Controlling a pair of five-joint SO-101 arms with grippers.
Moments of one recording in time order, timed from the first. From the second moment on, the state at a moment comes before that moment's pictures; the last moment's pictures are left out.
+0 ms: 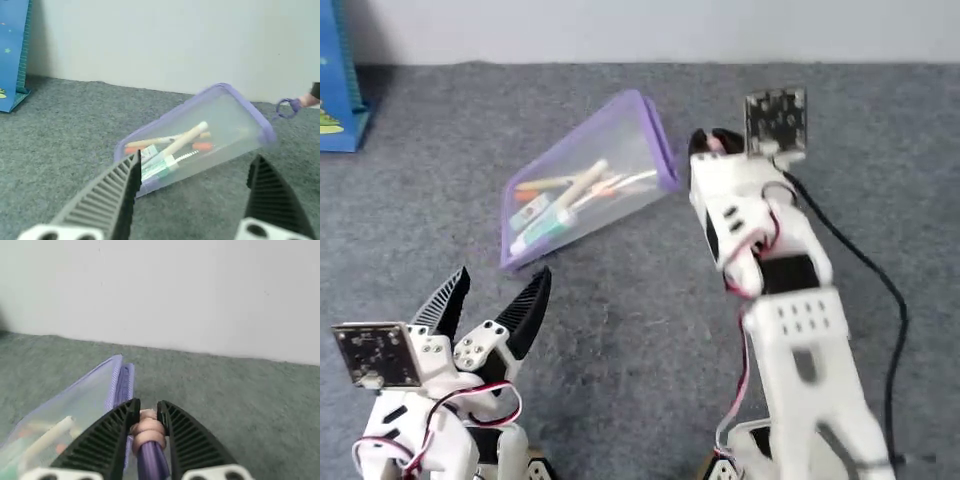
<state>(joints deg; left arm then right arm) -2.2 -103.6 57.5 75.4 14.4 -11.6 -39.6 38.7 28.2 -2.2</state>
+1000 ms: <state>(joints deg) -2.6 -103.6 57.7 75.4 14.4 -17.2 -78.2 49.8 56.0 -2.2</state>
